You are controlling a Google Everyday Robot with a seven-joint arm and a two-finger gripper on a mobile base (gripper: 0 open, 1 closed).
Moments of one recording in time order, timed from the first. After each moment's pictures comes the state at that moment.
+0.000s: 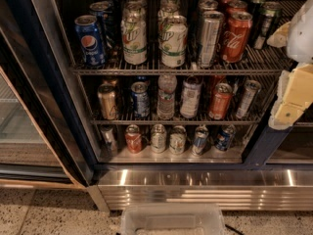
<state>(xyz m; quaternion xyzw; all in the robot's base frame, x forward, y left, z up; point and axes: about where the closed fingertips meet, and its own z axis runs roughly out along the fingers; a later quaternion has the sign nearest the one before) 0.438 -0.217 0.976 -0.60 0.78 -0.03 0.16</state>
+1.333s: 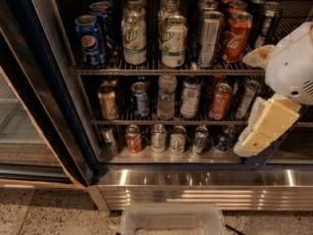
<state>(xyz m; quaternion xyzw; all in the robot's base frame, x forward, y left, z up) 0.403 -0.154 0.961 -0.59 0.76 0.04 0.26</state>
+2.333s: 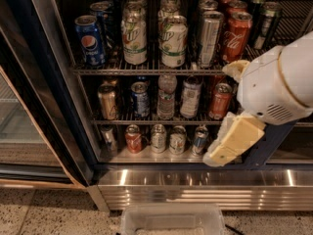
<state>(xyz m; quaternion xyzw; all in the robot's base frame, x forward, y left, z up) 0.399 -0.111 0.940 -0.58 0.76 0.06 0.30</state>
